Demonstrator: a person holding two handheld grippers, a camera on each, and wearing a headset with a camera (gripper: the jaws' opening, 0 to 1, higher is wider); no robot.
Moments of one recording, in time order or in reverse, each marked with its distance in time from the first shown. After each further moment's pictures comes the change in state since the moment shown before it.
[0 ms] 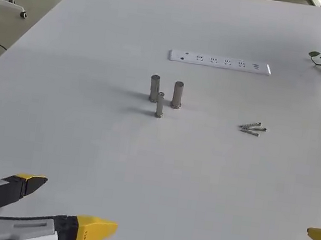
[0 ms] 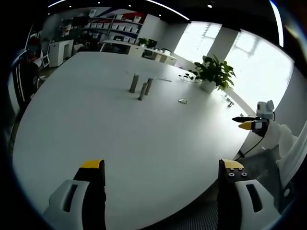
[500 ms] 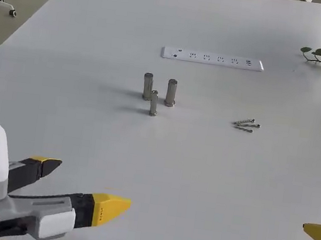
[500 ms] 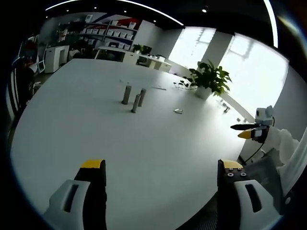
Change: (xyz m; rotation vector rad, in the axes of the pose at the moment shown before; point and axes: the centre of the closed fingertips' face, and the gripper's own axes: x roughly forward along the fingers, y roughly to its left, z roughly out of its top) left arm 0.025 -0.009 0.034 0.045 -0.065 -0.043; right arm -0.002 0.000 0.000 0.006 0.003 -0.008
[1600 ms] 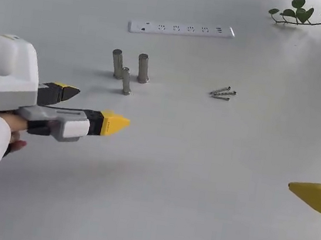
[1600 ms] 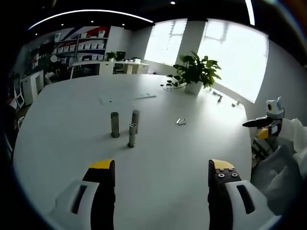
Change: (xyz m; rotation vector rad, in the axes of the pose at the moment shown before) left arm 0.087 0.034 0.064 0.241 0.026 -0.110; right arm -0.008 -0.003 -0.004 0.052 -0.046 -0.078
